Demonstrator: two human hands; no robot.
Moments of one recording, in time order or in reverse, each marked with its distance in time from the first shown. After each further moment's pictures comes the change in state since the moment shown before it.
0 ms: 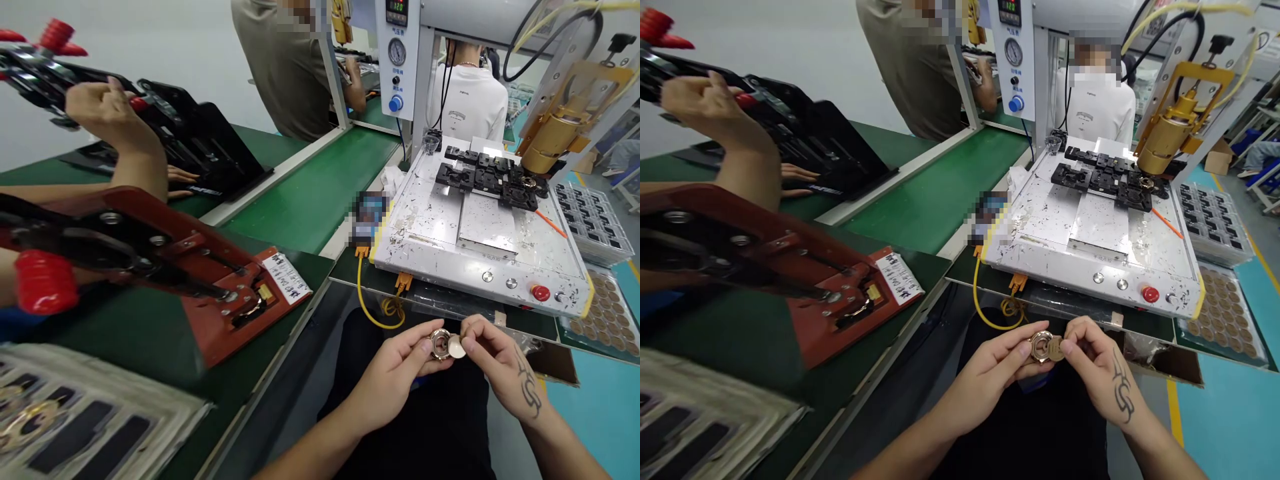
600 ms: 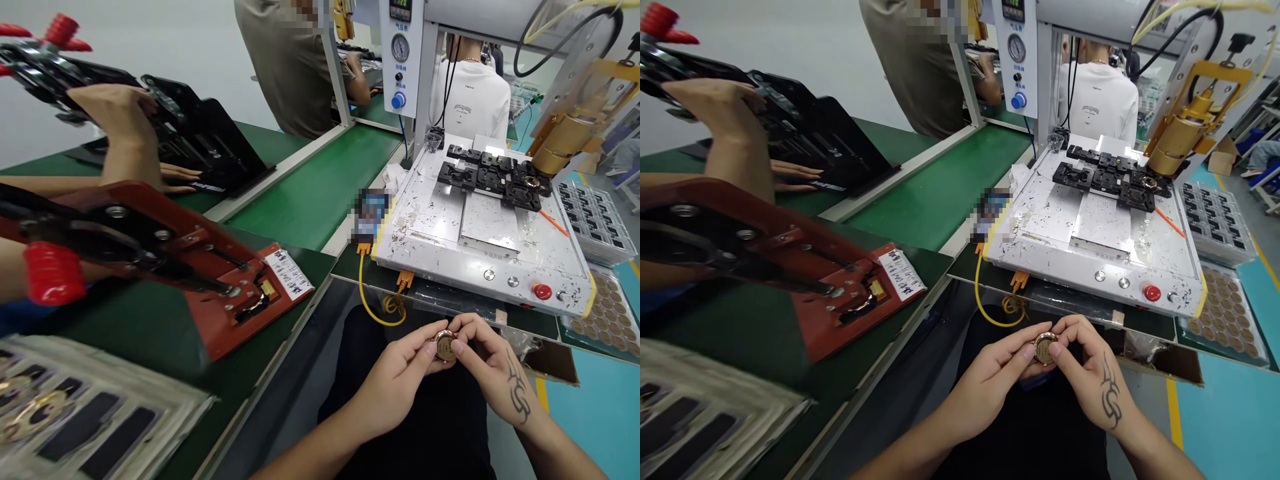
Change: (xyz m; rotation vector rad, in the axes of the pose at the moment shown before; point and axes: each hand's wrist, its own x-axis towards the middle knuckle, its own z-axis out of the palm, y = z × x) left_hand -0.005 -0.001 0.007 0.131 -0.033 0.061; right_hand 0.000 -0.009 0.015 -0.100 -0.014 -0.037
